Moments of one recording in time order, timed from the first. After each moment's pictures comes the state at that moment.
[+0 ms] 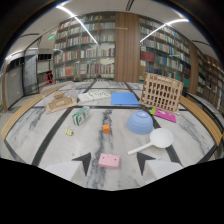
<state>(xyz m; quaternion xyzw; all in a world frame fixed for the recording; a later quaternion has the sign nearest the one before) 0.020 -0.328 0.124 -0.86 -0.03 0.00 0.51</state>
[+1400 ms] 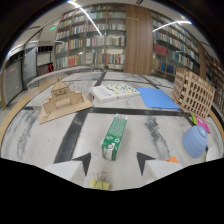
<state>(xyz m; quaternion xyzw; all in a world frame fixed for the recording) -0.179 -0.094 0.045 -0.88 -0.04 0.00 0.47</state>
